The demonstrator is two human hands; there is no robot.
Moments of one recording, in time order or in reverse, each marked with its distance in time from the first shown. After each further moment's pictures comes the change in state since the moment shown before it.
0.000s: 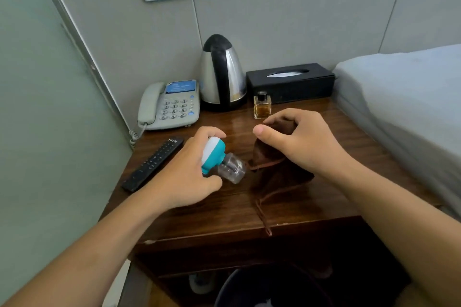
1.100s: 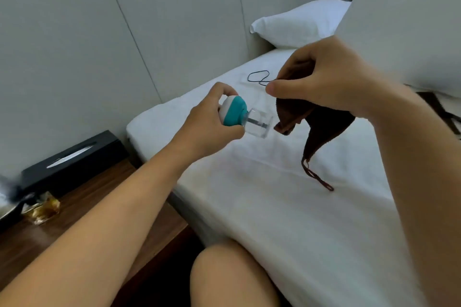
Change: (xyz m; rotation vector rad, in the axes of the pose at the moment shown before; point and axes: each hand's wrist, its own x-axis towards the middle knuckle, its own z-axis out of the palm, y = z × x) left_hand 0.120 0.416 0.183 -0.200 -0.227 0.575; right_hand -0.185 0.014 -0.411 -0.451 0.599 0.294
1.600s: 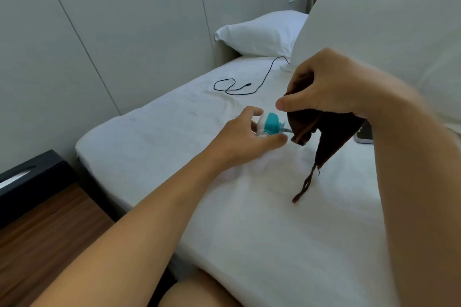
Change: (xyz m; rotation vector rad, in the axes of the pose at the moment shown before) left_hand 0.061 0.030 0.102 -0.089 -0.296 0.075; right_hand 0.006 0.039 -0.043 -0.262 -0.030 0.249
